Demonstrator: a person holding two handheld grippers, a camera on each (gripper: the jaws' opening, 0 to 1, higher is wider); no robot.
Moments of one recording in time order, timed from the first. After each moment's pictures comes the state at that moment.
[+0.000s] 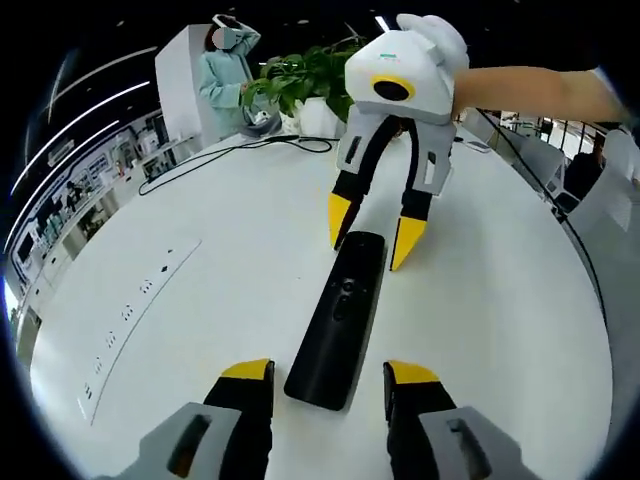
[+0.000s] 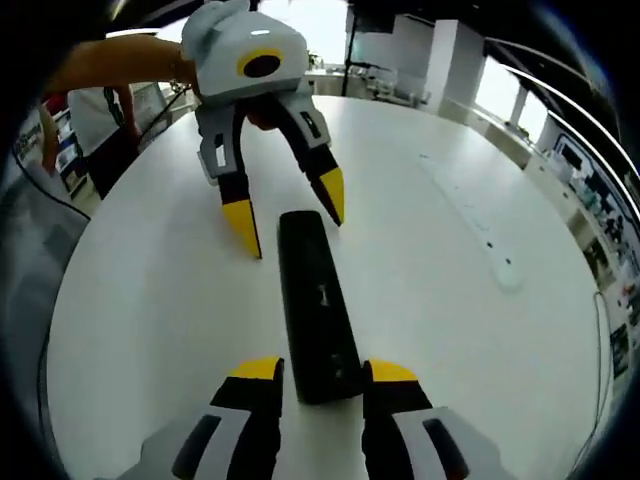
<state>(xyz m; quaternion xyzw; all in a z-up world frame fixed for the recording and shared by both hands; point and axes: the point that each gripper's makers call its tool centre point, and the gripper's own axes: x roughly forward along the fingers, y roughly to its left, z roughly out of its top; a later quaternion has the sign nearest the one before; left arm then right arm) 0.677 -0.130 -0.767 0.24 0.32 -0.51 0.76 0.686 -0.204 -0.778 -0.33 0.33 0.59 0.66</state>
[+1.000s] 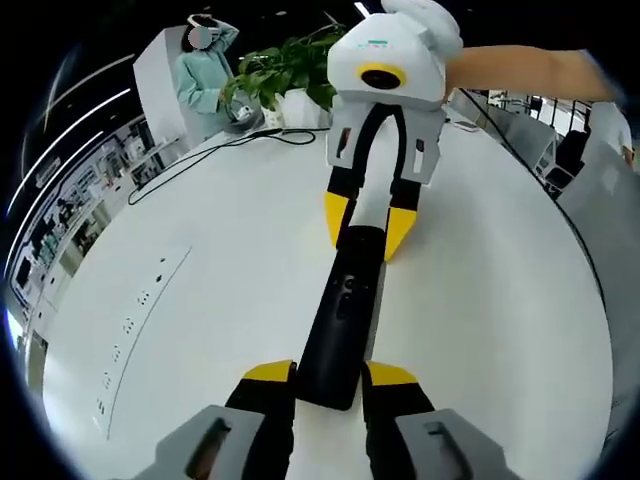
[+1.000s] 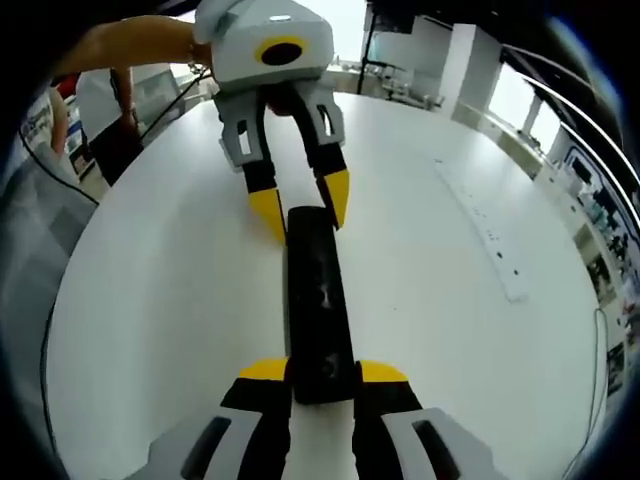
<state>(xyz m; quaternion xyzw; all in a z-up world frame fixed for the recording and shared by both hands) 0.661 -0.118 -0.769 0.29 0.31 -0.52 0.74 0.672 -0.207 -0.770 -0.35 0.32 0.60 0.64</state>
